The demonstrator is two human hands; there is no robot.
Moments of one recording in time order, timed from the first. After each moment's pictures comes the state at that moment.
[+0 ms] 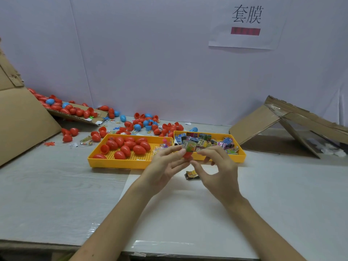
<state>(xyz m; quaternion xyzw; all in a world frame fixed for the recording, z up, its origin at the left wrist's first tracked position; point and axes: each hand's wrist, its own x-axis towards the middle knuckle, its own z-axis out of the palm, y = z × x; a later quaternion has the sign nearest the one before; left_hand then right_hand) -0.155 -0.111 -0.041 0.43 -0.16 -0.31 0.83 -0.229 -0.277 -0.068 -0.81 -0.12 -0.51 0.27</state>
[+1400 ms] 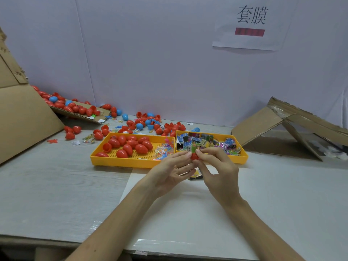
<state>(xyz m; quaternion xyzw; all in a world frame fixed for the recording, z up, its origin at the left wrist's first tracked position) -0.163 -0.112 -0.043 0.43 -0.14 -0.39 0.80 -0.227 -0.275 -0.070 -0.81 -0.12 -0.53 0.23</state>
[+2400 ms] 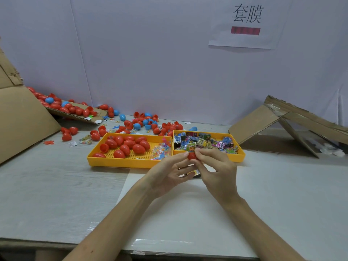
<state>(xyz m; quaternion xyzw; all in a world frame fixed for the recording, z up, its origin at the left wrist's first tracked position) -0.162 -0.114 -0.049 0.45 -0.17 -0.41 0.78 -0.223 -0.277 -0.074 -0.80 -0.11 -0.55 0.22</state>
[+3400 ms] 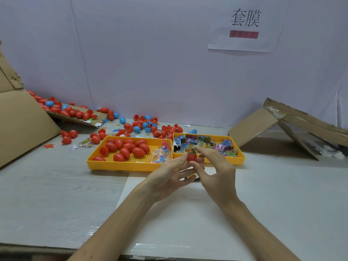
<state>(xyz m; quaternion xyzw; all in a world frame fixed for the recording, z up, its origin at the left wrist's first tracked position) -0.170 -0.116 -0.042 0.45 -0.20 -0.40 0.77 -0.227 -0.274 -0.070 -0.81 -0.09 -0.52 0.26</state>
